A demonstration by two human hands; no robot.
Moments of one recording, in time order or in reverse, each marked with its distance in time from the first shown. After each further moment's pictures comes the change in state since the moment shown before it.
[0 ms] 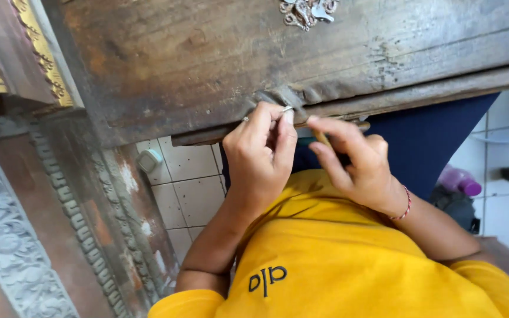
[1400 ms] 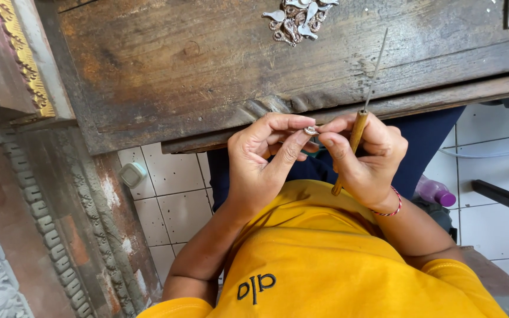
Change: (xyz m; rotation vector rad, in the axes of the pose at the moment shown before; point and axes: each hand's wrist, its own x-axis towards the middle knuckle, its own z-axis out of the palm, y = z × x) left_hand -0.013 0.006 0.011 -0.802 -0.162 -0.399; right_hand 0.005 0.007 -0.007 0.308 0.275 0.085
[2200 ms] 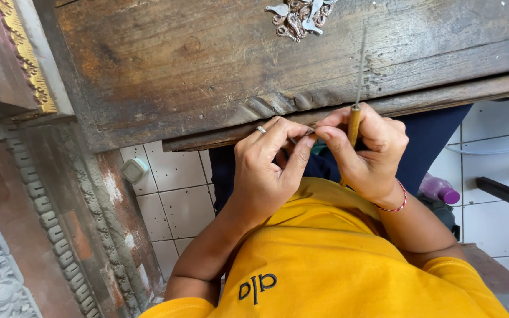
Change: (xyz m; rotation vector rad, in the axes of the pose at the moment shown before) left_hand 0.000 0.006 -0.001 0.498 -0.004 0.280; right_hand 0.011 -0.005 0.001 -0.182 -0.076 -0.095
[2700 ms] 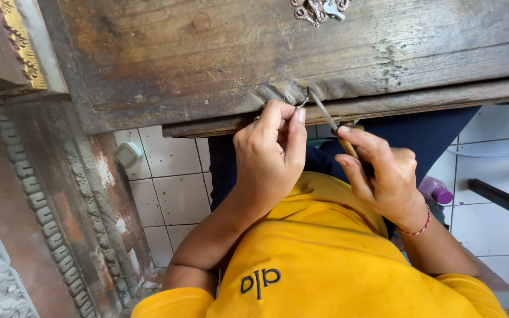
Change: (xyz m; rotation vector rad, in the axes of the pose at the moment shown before) left_hand -0.003 -0.015 0.007 0.264 0.172 -0.025; right_hand -0.031 -0.006 -0.026 -0.323 -0.249 -0.118
